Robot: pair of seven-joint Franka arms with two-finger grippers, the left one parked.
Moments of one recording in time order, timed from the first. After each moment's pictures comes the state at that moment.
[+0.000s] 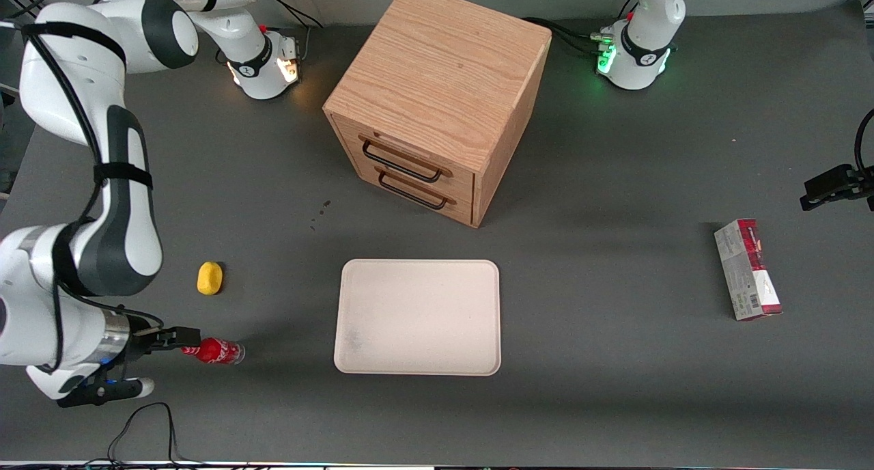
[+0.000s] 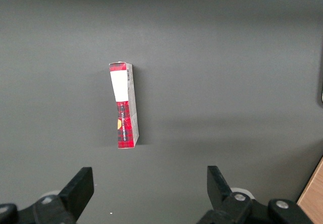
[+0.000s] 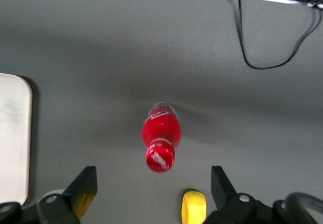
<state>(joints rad) 0.02 0.89 0.01 -0.86 -0.02 1.75 -0.08</state>
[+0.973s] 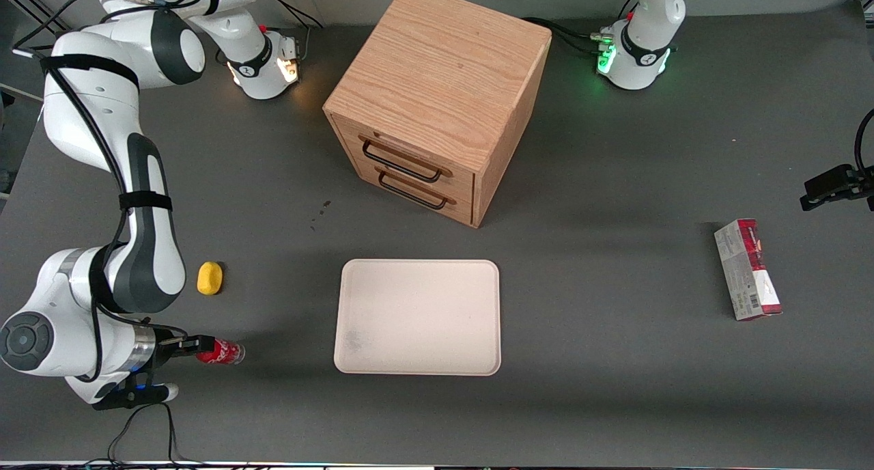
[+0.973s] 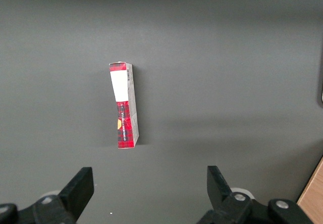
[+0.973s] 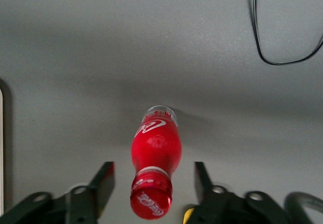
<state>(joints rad) 0.01 0.96 0.01 -0.86 -0.02 1.78 -0.08</state>
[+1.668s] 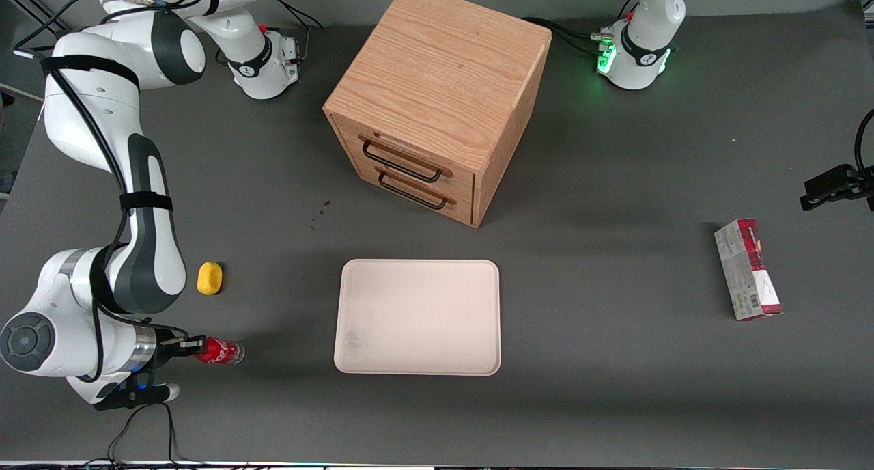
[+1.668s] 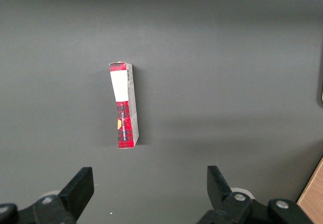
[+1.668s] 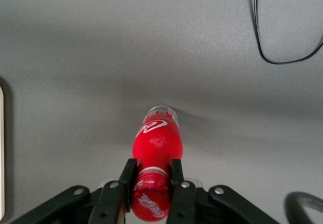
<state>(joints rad) 0.01 0.95 0.02 -0.86 -0.02 1.76 -0.08</state>
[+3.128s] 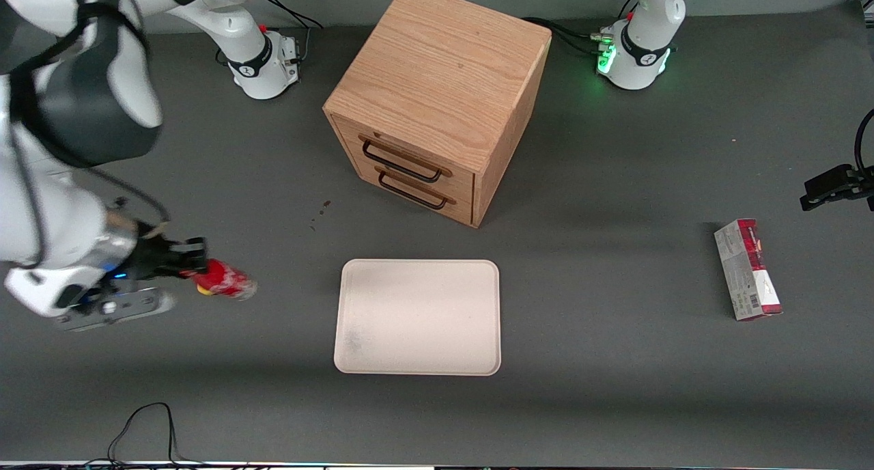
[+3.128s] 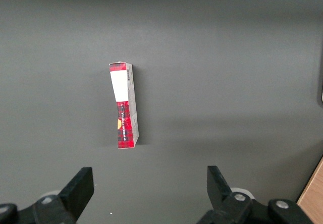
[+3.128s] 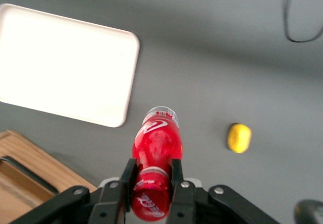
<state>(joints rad) 0.23 0.61 0.06 -0.83 -0.02 1.40 0.09</state>
